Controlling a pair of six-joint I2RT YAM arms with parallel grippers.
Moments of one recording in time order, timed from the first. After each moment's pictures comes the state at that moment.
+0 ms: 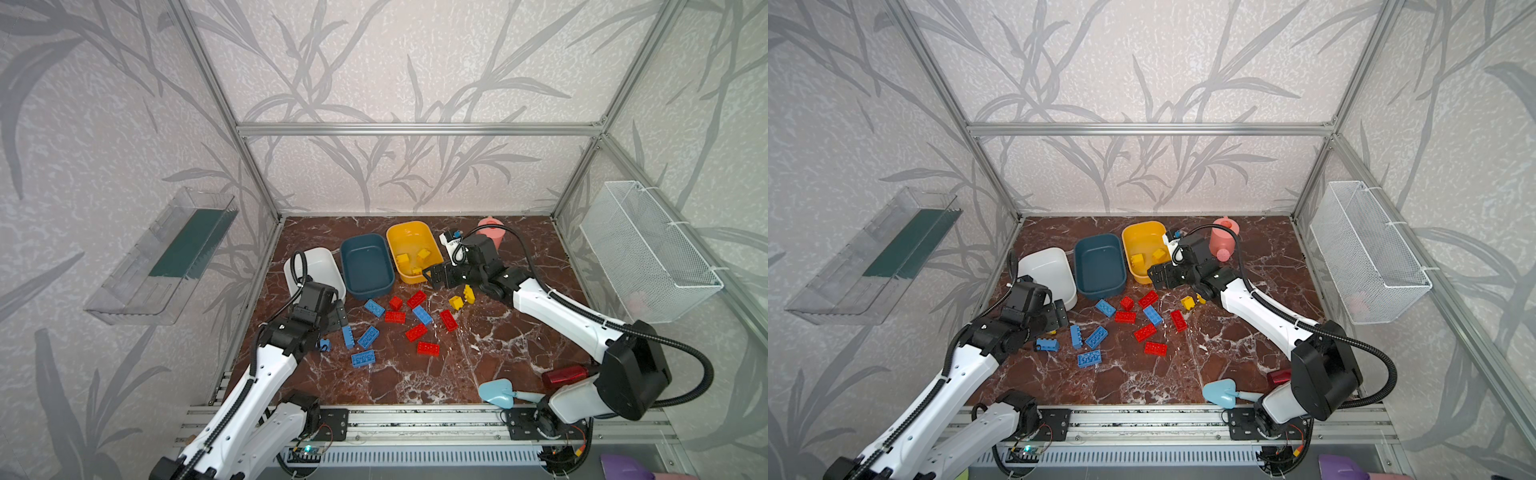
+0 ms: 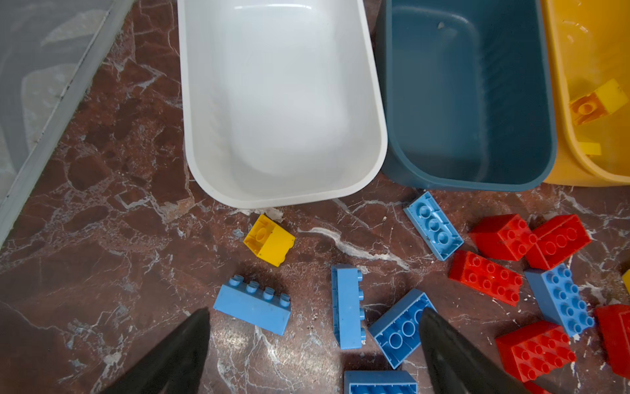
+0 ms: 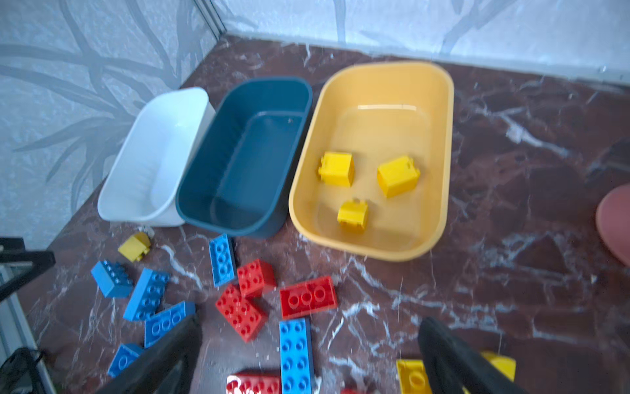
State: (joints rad) left arm -0.30 0.87 0.74 -0.86 -0.27 -0.60; right arm 0.60 1.45 1.06 -0.24 -0.15 0.24
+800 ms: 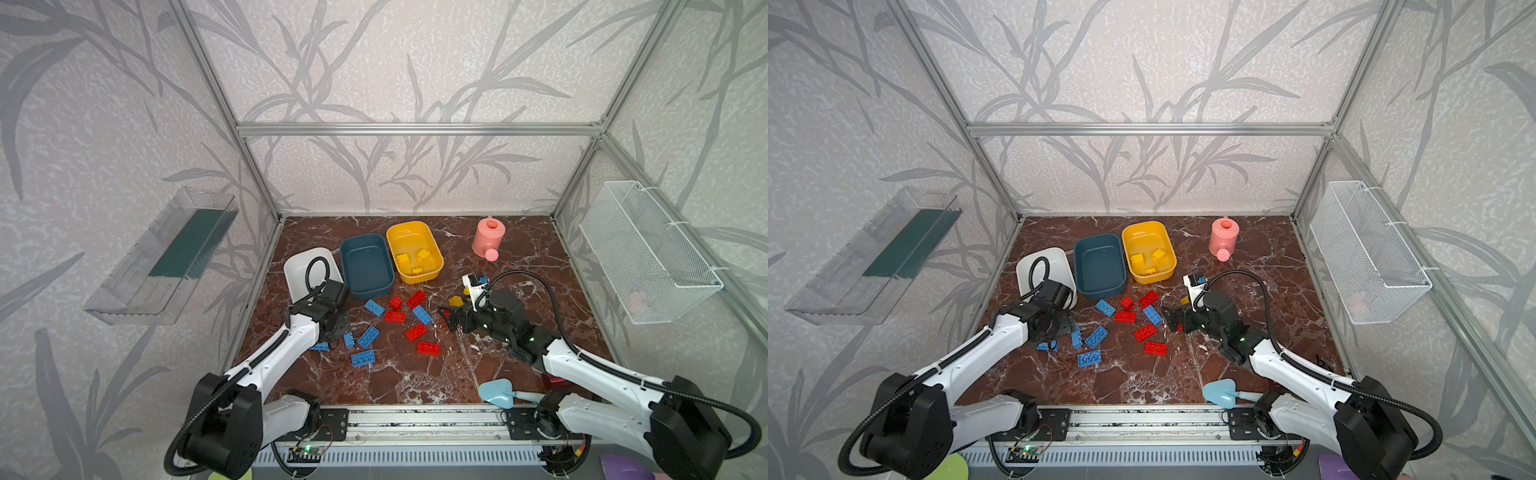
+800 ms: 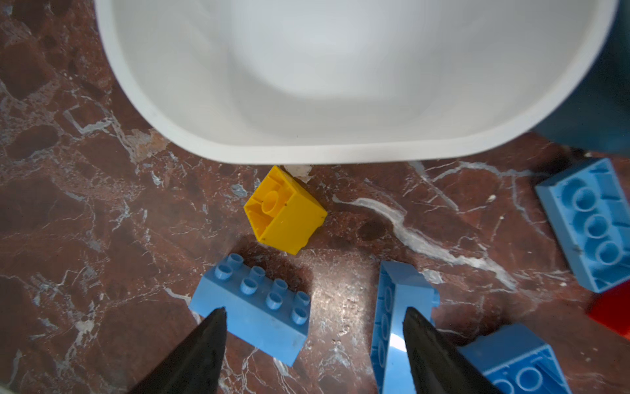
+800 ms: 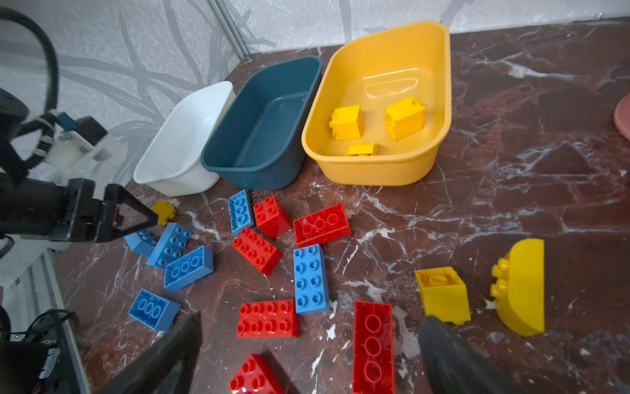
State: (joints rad) left arm -0.29 1.21 0.69 -0.80 -0.29 -0.71; right arm 0.66 1.08 0.49 0.16 -0.11 0.36
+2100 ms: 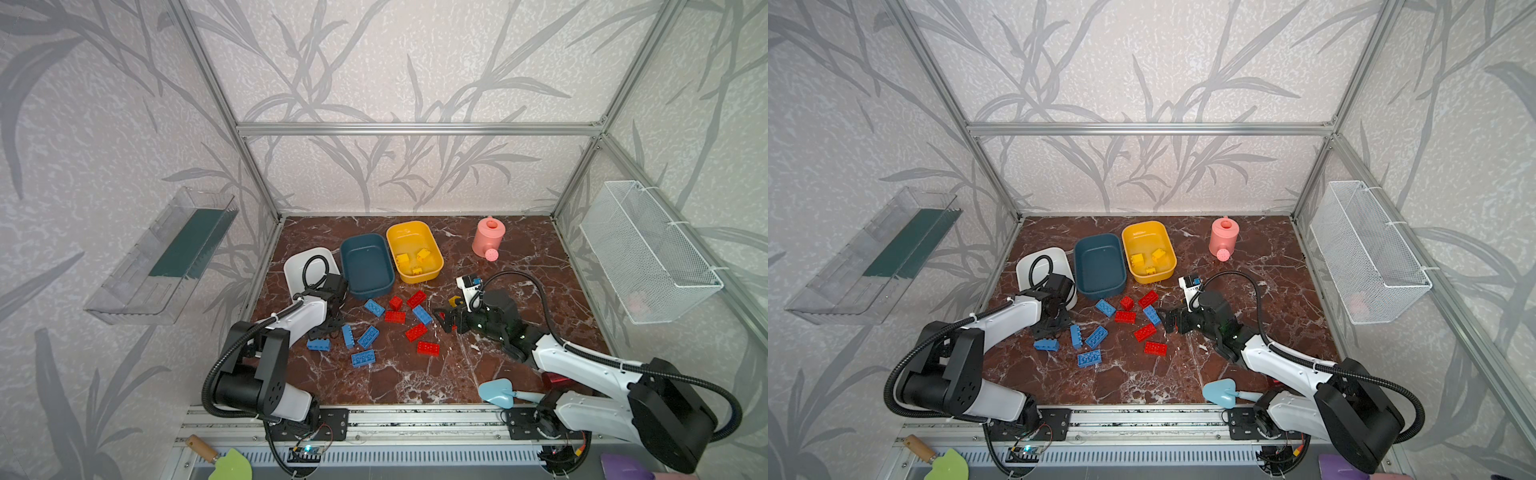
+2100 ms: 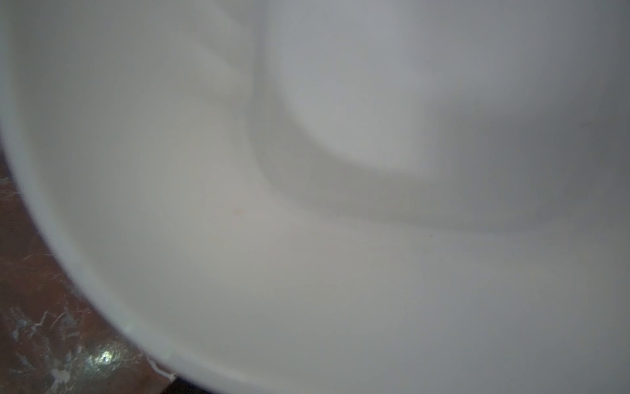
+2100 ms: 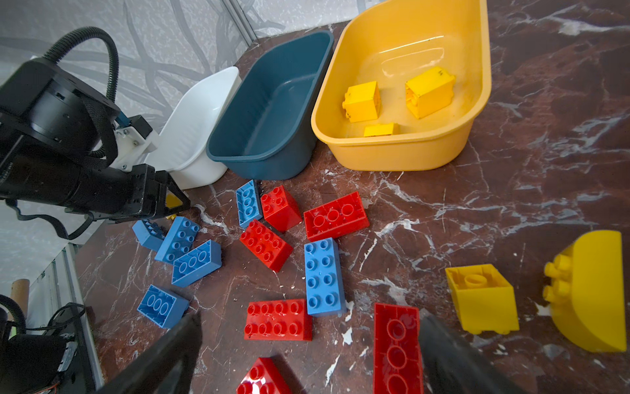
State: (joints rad) left arm -0.19 1.48 0.73 -0.66 -0.35 -0.73; right arm 0.66 1.19 0.47 0.26 -0.17 0.40
